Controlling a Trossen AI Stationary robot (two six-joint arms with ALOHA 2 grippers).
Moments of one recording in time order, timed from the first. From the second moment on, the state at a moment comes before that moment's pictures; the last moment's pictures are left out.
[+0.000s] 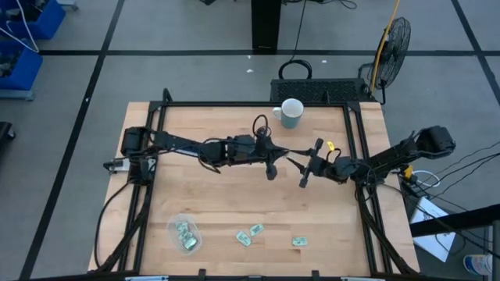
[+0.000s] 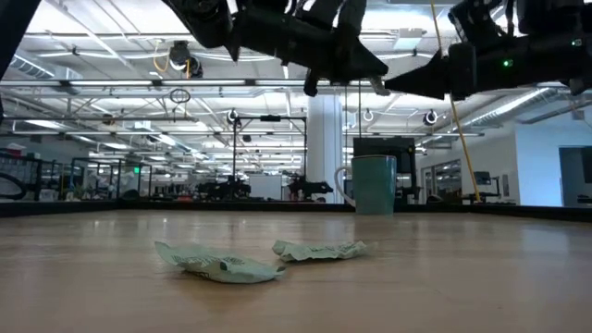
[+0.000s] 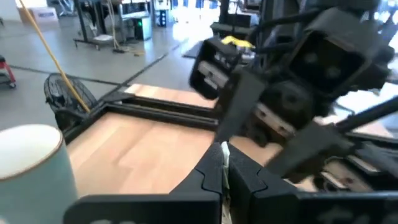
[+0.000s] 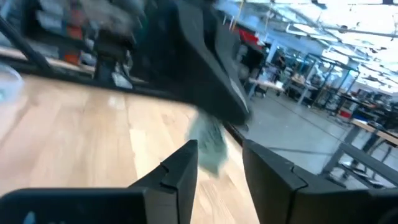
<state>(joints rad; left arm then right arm) 0.03 1.89 1.24 0.49 -0.13 -0.09 0.19 1.19 0.21 0.97 0.60 -0.32</state>
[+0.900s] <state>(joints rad) -0.72 1.57 1.24 -1.01 -0.31 -1.38 0.27 1.19 0.21 0.92 0.60 -0.33</state>
